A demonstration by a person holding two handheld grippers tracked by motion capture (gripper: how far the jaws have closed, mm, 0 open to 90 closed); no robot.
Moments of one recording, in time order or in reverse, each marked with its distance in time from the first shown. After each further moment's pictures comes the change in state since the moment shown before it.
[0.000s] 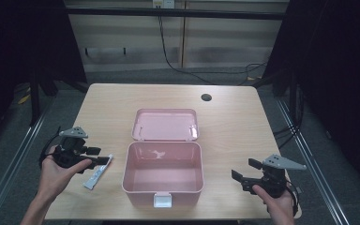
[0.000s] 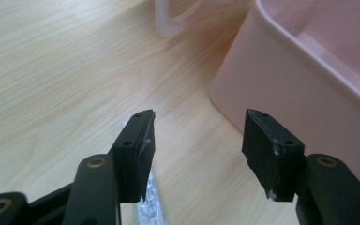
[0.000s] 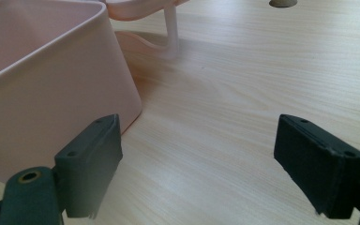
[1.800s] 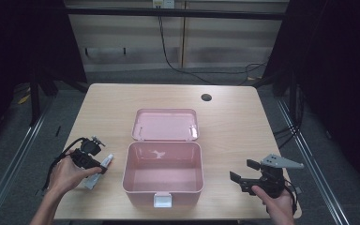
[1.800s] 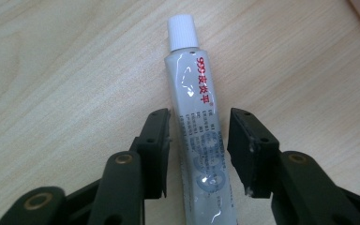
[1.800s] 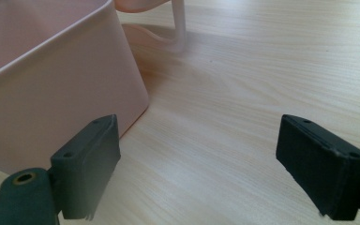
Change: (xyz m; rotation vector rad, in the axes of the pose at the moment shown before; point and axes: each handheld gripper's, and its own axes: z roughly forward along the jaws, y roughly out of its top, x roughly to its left) left arm 0.025 -0.017 0.071 0.414 0.148 -0.052; right arm 0.001 0.000 0.003 0.030 0.030 0.001
